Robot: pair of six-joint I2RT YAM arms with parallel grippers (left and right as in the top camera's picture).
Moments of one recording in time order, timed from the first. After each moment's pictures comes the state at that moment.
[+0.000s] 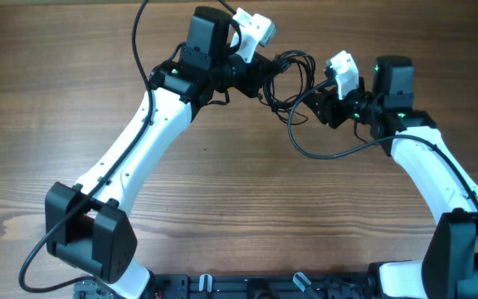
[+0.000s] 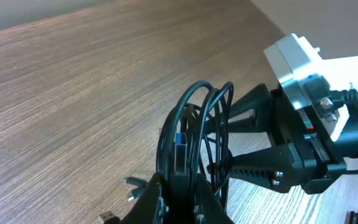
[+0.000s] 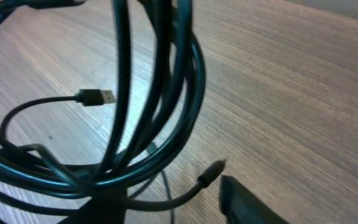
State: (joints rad) left arm -0.44 1.76 1.52 -0.44 0.53 -0.04; right arm 0.06 1.57 0.97 -0.17 -0.63 -0.31
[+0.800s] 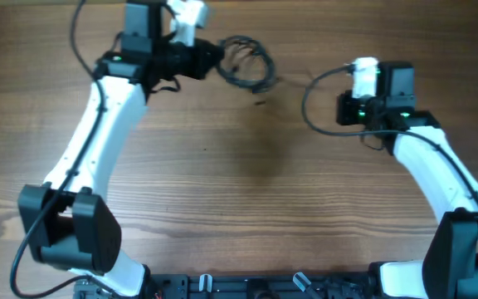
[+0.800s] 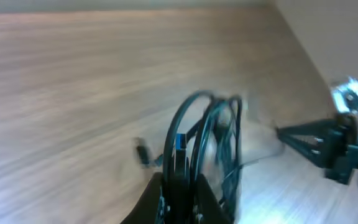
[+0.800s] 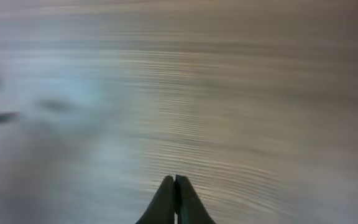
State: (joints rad) left arm -0.15 1.75 1.52 -0.53 0.60 -0.07; right arm -0.01 1.57 0.97 -0.32 -0.19 0.02
